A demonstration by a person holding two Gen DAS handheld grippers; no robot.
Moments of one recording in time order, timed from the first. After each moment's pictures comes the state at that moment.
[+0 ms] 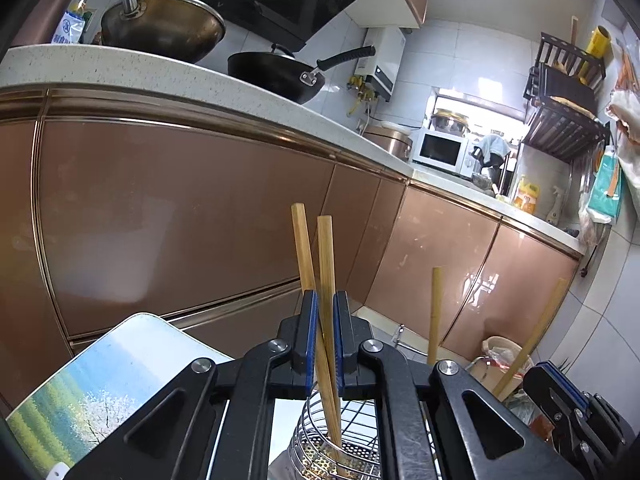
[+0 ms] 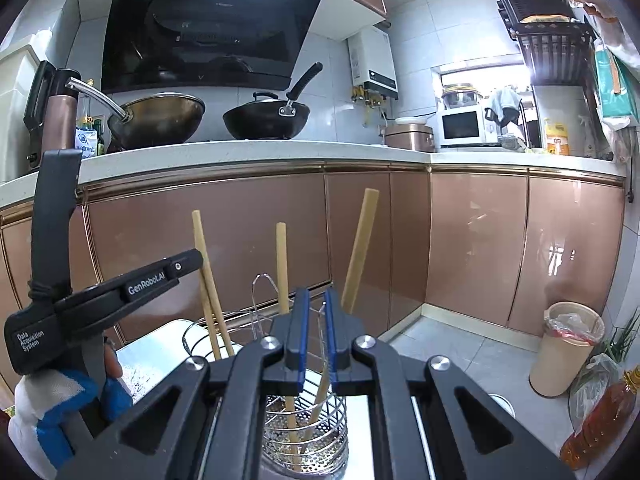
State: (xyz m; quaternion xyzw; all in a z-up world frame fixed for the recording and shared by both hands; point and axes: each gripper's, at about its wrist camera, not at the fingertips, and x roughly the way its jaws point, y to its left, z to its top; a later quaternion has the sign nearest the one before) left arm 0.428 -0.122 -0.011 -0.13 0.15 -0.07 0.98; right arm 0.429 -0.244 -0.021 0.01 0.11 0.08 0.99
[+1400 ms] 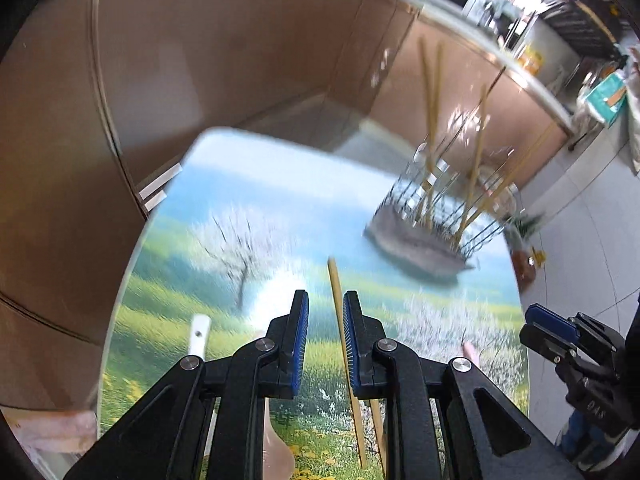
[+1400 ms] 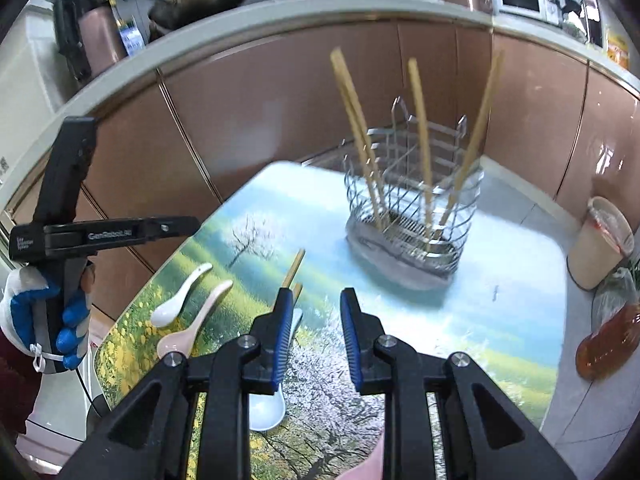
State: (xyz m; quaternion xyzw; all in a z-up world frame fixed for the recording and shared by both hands) left arm 0.365 -0.004 -0.042 -0.08 0.50 -0.15 0.85; right arm 0.371 -0.162 -0.039 0.01 0.42 0.17 0.89
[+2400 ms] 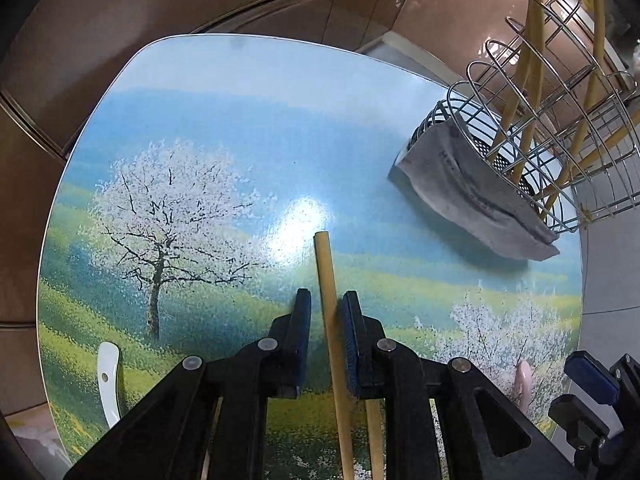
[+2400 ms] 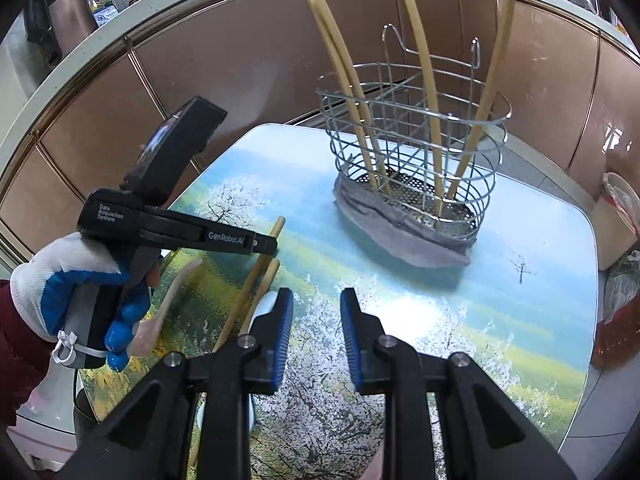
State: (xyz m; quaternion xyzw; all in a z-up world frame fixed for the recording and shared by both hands) left arm 0.445 -0.077 -0.146 -0.03 0.62 -0.11 0.77; right arm 0.403 -0.176 -0.088 0.02 0.46 0.18 0.87
